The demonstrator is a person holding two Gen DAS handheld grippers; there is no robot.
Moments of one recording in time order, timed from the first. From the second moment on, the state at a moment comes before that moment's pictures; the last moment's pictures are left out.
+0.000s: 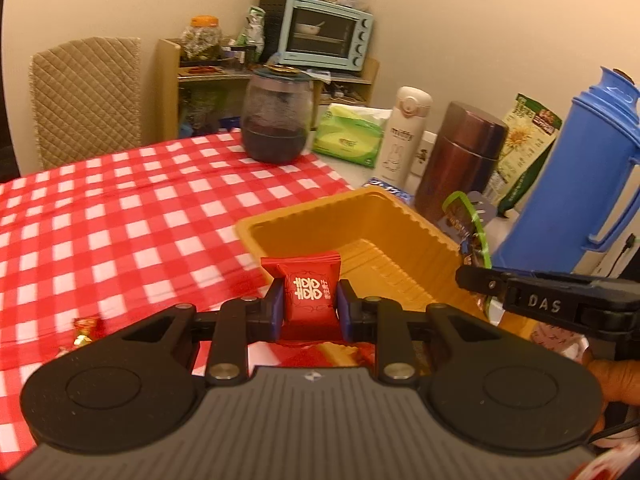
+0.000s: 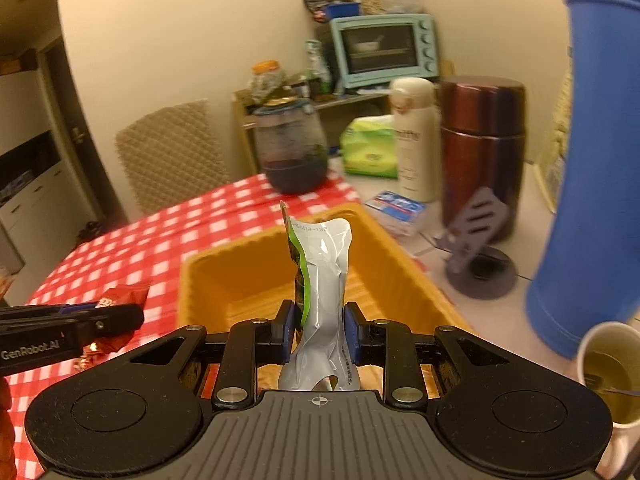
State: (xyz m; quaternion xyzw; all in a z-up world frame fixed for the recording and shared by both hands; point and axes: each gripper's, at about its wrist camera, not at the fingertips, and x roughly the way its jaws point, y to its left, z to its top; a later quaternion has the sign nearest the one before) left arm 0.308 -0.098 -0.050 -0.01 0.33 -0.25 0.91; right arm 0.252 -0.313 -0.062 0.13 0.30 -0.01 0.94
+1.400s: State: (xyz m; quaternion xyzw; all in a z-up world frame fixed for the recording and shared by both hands) left arm 0.313 -0.094 -0.058 -0.01 0.33 -0.24 0.91; right arm 0.262 -0.315 -0.079 0.20 0.33 0.03 0.92
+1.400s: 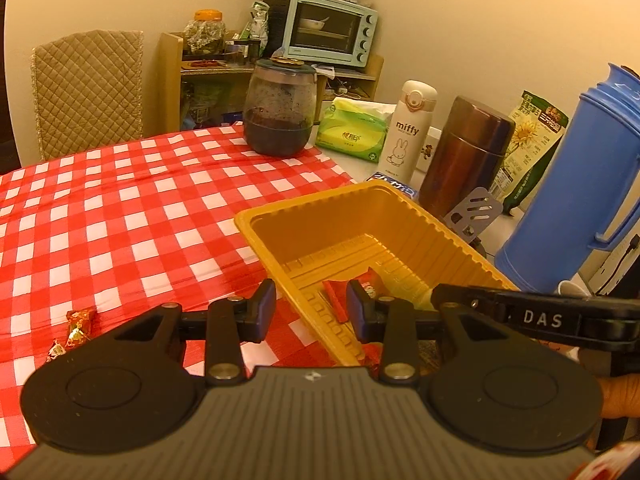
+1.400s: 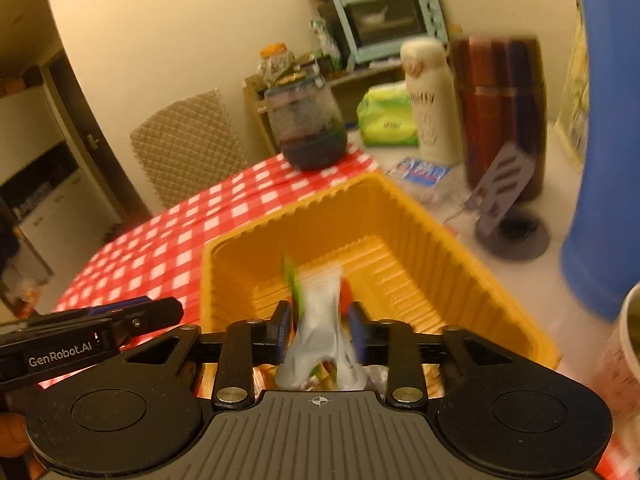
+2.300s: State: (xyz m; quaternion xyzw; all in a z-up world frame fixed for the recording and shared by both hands) left arm 0.313 -0.042 -0.054 -0.02 0.33 -0.19 0.93; right arm 0.256 -0.290 -0.061 0.15 0.28 0.02 0.95
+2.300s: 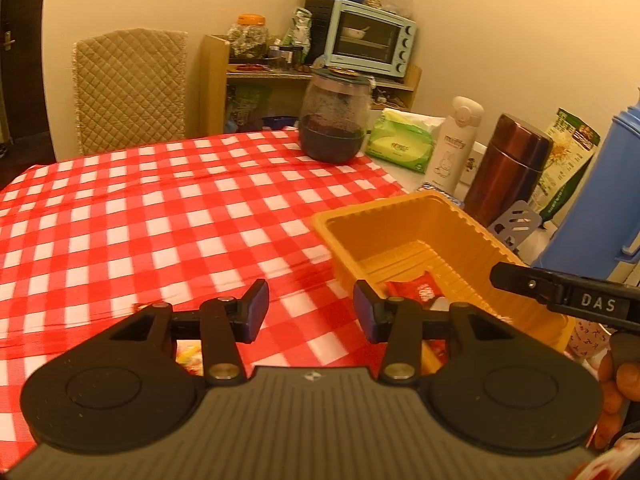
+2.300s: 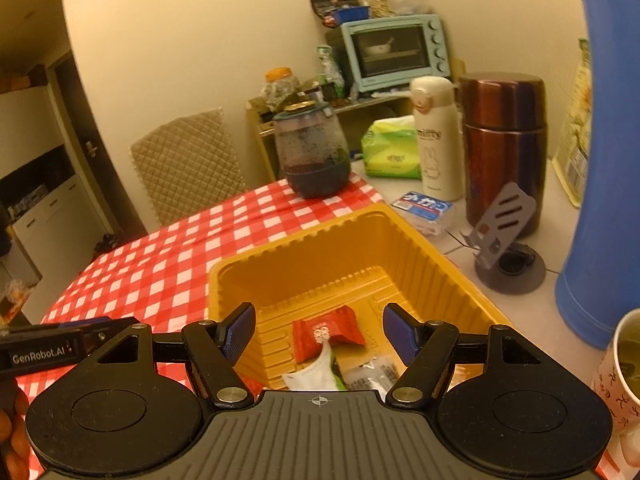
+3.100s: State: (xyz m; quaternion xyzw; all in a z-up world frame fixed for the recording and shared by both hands) left arm 0.302 0.082 -0.058 -0.03 0.33 -0.07 0.94; right arm 0.269 -0.185 -0.053 0.05 0.27 0.13 0.95
